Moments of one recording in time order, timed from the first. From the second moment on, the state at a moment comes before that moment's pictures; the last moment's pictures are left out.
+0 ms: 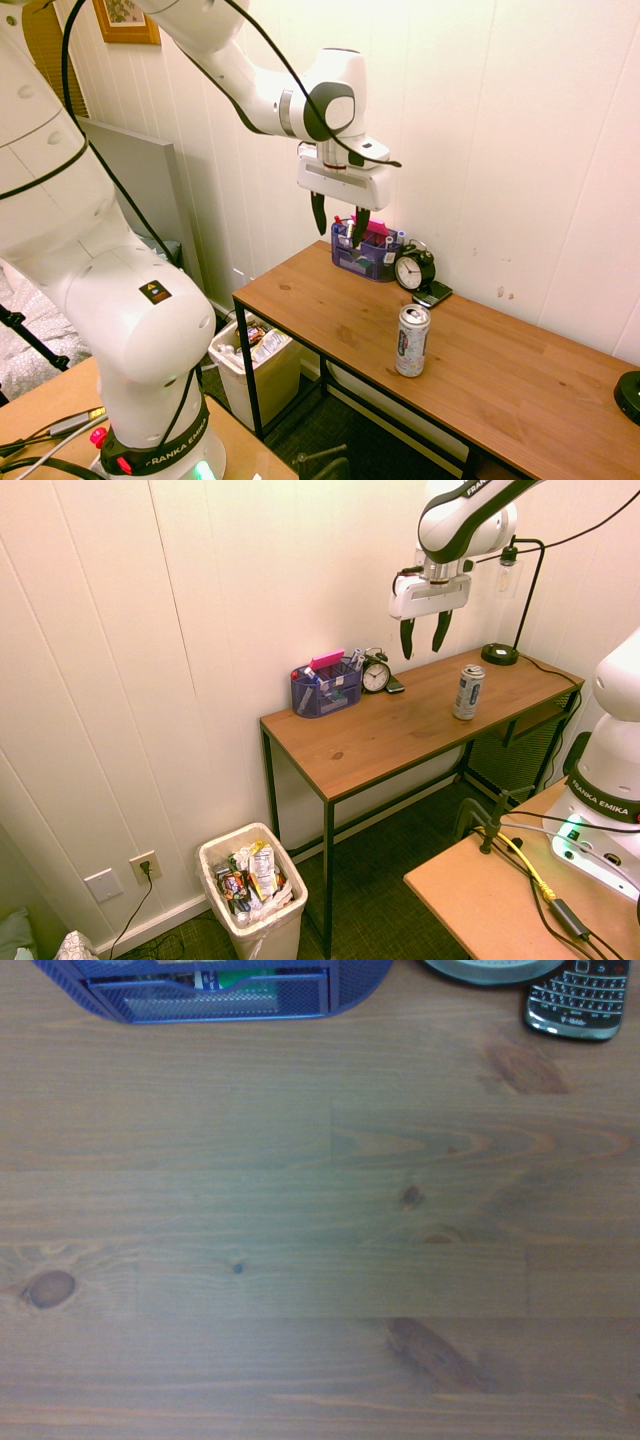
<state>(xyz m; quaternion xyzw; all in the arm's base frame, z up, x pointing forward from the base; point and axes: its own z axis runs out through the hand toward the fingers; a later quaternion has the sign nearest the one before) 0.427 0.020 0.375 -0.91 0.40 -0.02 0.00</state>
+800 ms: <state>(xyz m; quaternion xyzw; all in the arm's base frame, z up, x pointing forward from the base) 0.395 -0.065 0.278 -0.86 0.50 0.06 0.00</state>
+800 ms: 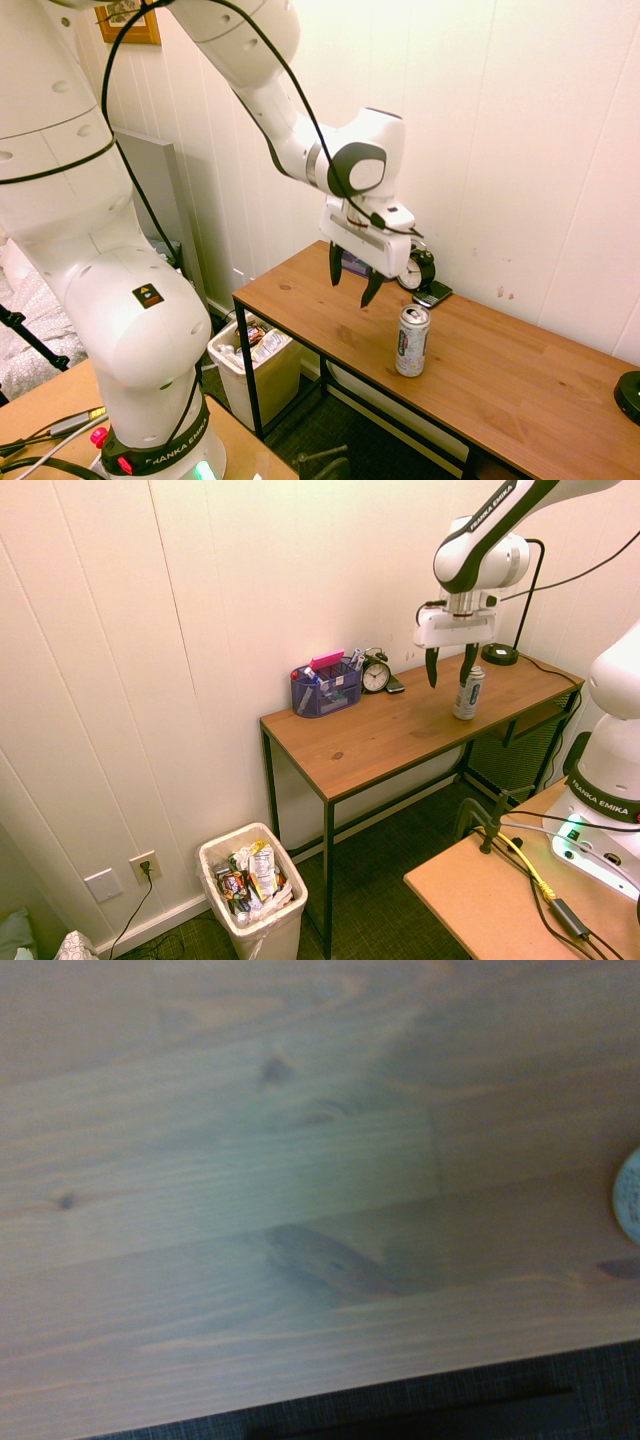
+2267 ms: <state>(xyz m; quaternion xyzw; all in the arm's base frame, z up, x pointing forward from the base) 0.422 -0.154 0.248 -0.78 0.63 -0.03 -0.03</state>
